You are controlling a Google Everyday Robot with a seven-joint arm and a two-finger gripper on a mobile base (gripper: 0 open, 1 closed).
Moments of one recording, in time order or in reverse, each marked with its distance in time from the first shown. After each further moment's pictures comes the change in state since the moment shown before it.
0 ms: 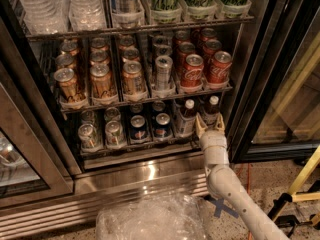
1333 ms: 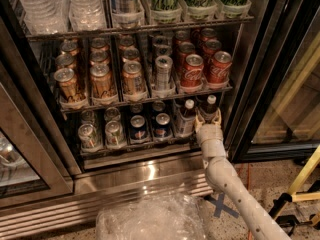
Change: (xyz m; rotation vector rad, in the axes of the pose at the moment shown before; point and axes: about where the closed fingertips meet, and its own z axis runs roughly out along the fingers) arm 0.003 0.014 0.029 -0.048 -0.014 0.011
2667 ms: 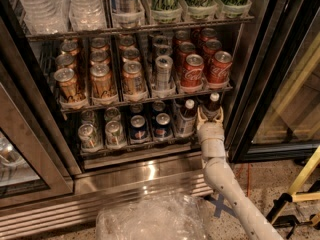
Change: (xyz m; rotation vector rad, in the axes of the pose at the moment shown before) arm -0.029 -0.012 -0.002 0.069 -0.094 -0.003
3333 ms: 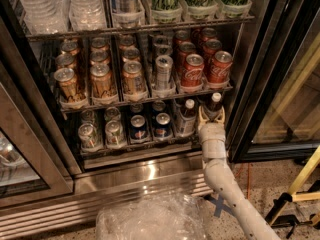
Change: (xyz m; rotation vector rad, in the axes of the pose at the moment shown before) arm -0.003 -0.003 -0.005 0.014 -0.029 0.001
